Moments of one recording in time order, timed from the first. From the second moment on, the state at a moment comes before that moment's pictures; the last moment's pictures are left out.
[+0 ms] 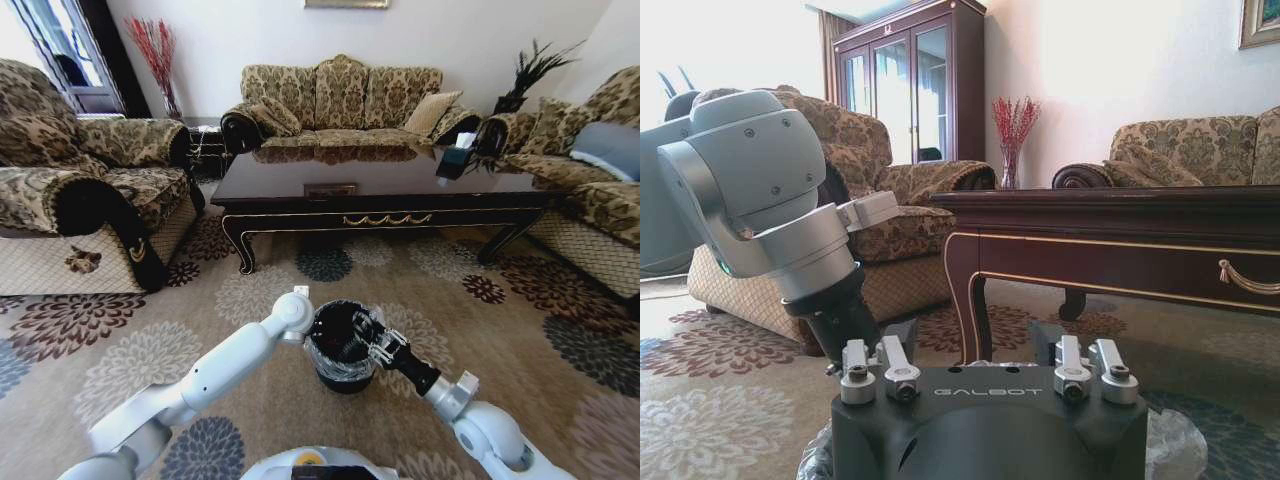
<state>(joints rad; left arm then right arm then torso) 0.50 -1.21 0.37 -1.79 -1.95 0.72 -1.42 -1.68 0.90 0.54 2.10 0.55 0.18 -0.38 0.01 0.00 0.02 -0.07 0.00</state>
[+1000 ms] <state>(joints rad) 0.60 -1.06 0.13 -1.81 -1.95 0.74 -1.36 -1.47 0.91 0.61 1.75 0.75 0.16 -0.31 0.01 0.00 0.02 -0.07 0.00</state>
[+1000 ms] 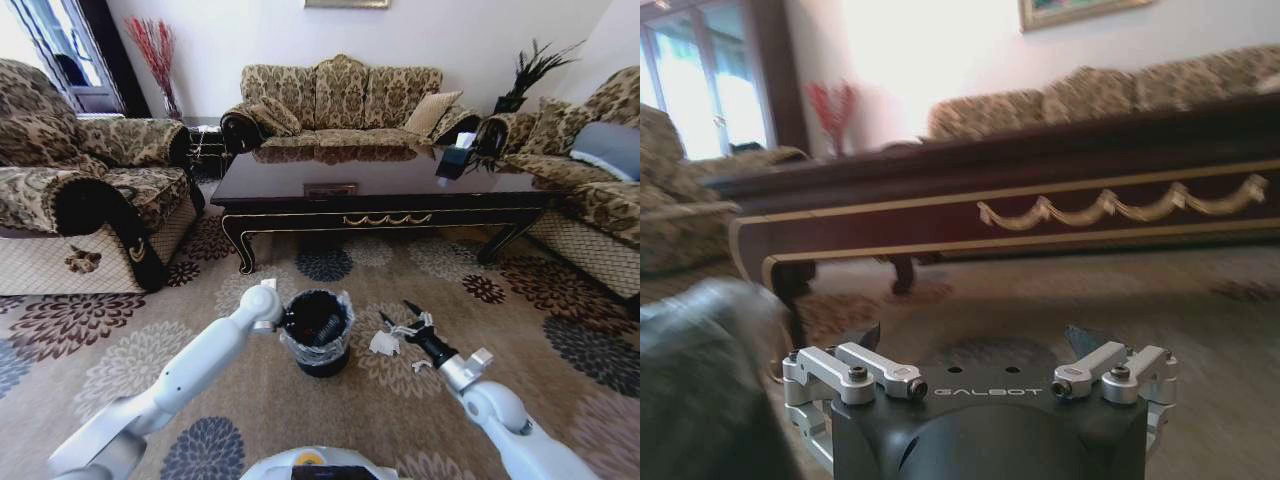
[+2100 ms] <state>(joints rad) 0.87 -0.95 -0.06 -1.96 -1.92 0.74 -1.32 -1.16 1.14 0.46 1.34 0.87 -0.25 0.49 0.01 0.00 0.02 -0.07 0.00</state>
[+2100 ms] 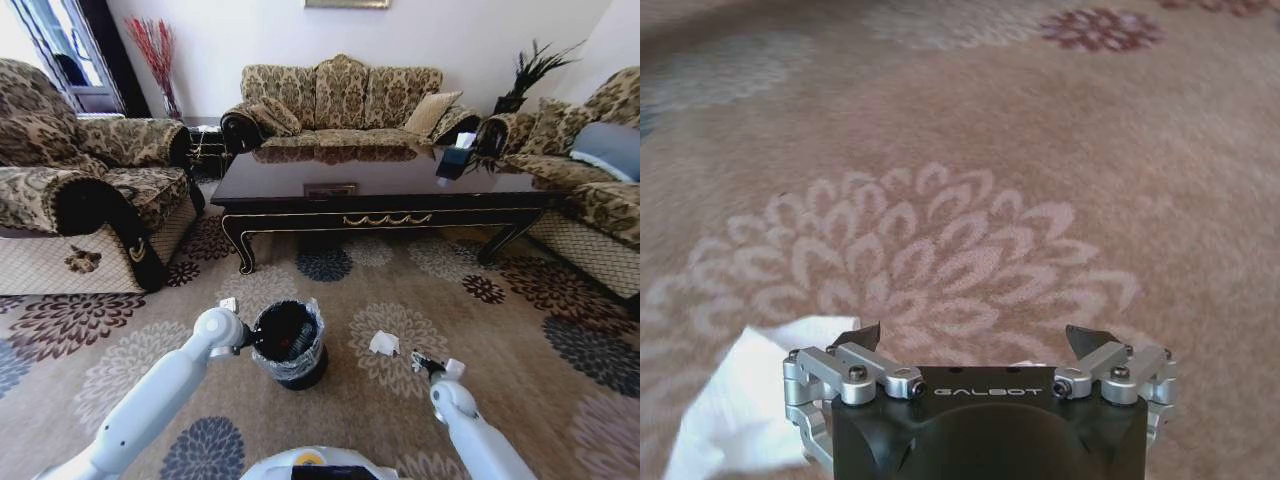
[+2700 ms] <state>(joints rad) 0.88 -0.93 -0.06 -1.96 -1.91 0.74 -1.32 -1.00 1.22 0.48 1.25 1.12 -0.41 0.86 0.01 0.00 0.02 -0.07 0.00</state>
